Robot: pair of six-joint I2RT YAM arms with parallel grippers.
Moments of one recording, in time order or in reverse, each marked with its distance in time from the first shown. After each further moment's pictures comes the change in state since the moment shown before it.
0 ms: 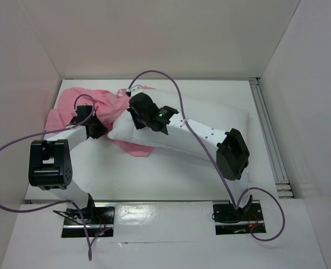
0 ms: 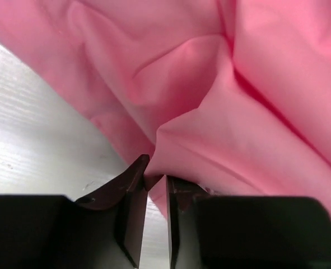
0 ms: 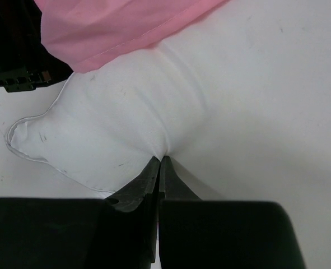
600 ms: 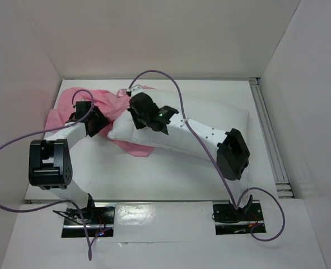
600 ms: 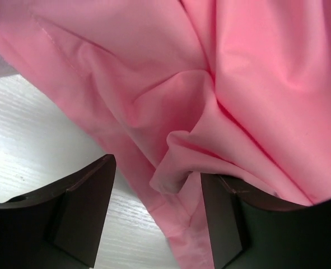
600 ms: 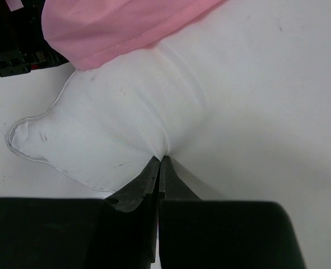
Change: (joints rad) left arm 0.000 0.001 0.056 -0.011 -0.056 0.005; right arm -0.002 -0.004 0.000 -0.002 0.000 0.007
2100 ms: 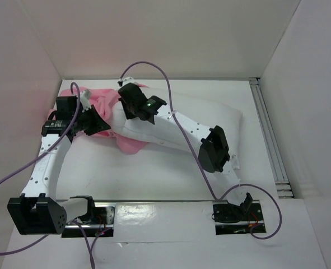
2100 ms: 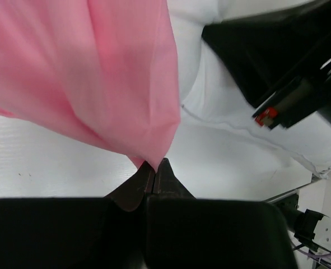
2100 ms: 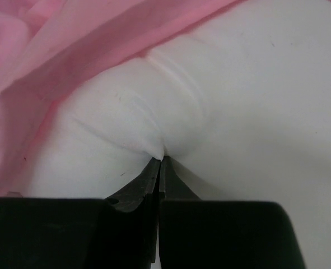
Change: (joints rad) left arm -0.029 -0.453 0.171 -0.561 0.432 0.244; right arm -0.023 0.285 0.468 -0.169 0.026 0.035
